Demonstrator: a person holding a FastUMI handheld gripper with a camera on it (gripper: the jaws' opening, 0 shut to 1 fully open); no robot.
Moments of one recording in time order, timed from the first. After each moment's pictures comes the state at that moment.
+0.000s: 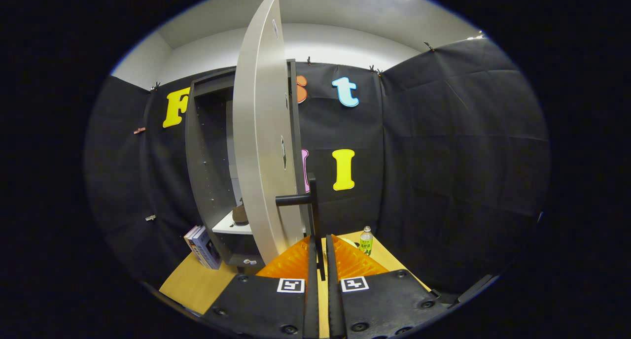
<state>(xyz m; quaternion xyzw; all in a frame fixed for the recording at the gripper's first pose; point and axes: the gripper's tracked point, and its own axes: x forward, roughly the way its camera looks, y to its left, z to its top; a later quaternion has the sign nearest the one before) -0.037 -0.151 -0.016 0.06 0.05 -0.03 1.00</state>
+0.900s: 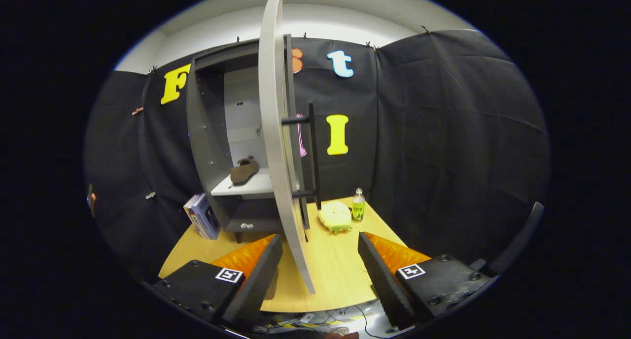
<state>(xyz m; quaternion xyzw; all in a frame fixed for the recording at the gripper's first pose) -0.115 -0.153 -0.108 0.05 0.17 -0.04 0.98</state>
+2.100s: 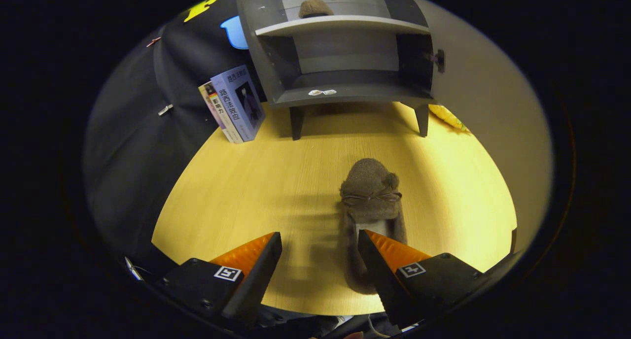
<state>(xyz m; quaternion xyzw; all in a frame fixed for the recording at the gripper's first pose) -0.012 0.113 -0.464 0.06 0.42 0.08 0.90</state>
